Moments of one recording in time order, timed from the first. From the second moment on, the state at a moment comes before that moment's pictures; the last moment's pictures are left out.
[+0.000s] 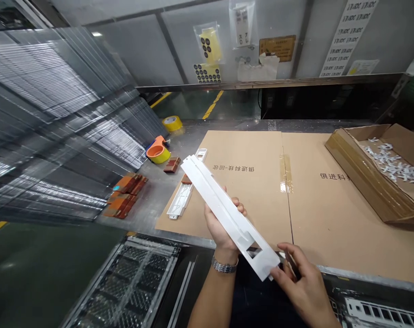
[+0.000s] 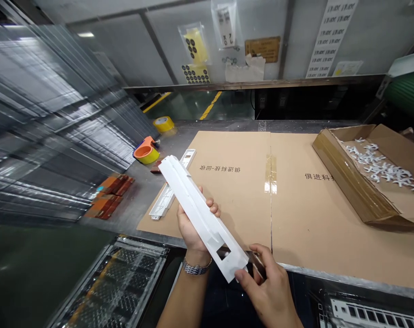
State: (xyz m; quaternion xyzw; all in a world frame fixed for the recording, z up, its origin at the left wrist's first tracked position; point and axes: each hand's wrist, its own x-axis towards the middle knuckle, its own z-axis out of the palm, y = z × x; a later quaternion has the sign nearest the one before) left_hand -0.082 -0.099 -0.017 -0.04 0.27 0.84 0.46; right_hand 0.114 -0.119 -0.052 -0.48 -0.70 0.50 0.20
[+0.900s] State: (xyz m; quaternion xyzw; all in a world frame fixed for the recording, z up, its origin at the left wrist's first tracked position) left_hand -0.098 -0.103 -0.041 -0.03 0.16 0.88 0.46; right_hand 0.126 -0.125 -0.039 -0.43 -0.64 0.60 0.19
